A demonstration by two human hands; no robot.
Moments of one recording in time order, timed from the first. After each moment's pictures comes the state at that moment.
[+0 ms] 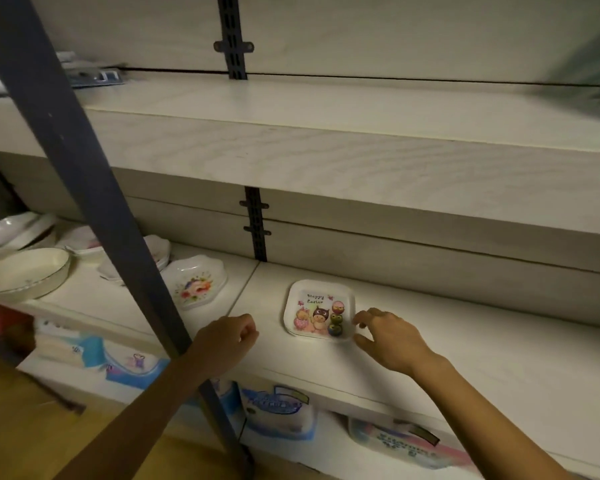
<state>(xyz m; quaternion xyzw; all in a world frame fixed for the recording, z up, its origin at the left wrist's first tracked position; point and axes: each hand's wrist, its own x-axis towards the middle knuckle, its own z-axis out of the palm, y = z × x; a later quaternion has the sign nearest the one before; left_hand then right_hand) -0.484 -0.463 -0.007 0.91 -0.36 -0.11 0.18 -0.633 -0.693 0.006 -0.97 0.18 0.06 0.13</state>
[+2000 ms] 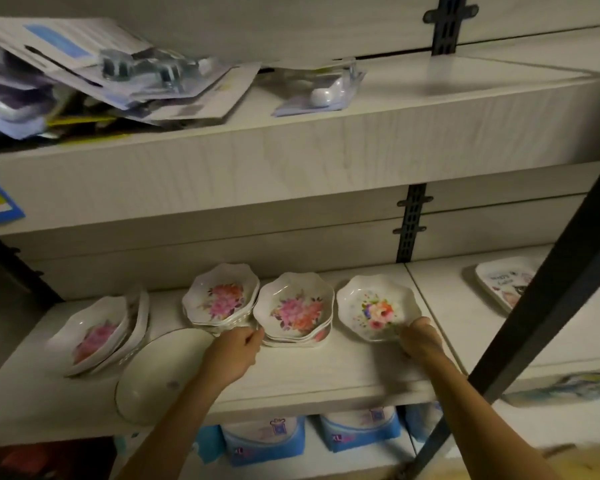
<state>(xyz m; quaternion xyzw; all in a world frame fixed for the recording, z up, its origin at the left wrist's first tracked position) -0.105 -0.200 -0.021 0.88 -0.35 -0.21 0.22 -0.317 -0.404 -0.067 -0.63 0.62 -0.11 0.45</state>
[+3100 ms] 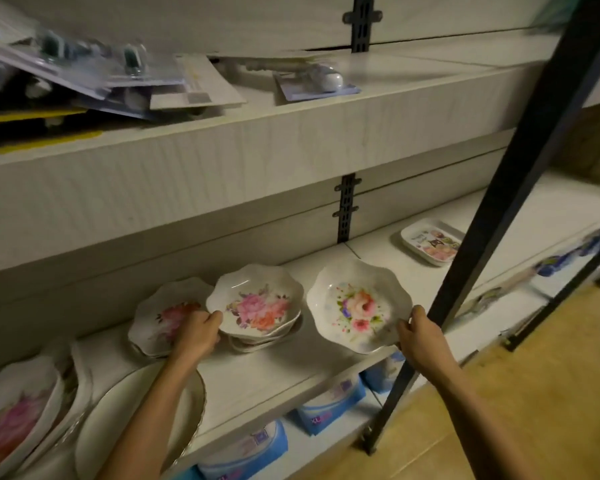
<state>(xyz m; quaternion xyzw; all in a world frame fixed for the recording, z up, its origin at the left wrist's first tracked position) -0.027 -0.235 -0.033 0.81 -0.34 -0.30 0.37 -0.343 -0.293 -0.013 -0.64 0.68 -0.19 0.32</state>
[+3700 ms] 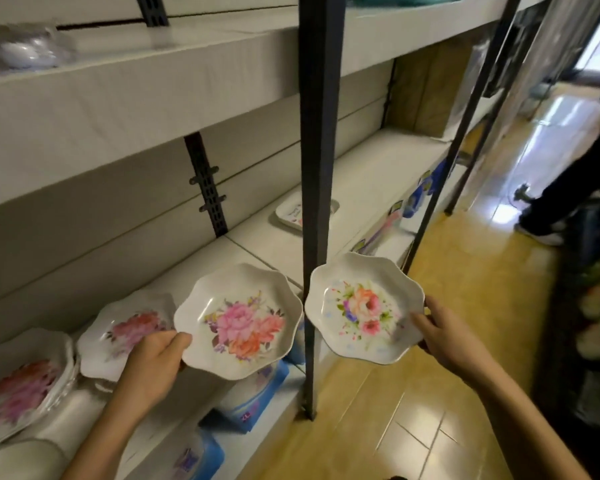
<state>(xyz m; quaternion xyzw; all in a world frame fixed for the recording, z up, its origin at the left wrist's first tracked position) -0.156 -0.235 0.002 0.68 -0.56 -0.37 0.31 -0.515 -0.215 0.004 -0.53 0.73 -0.28 0.33</state>
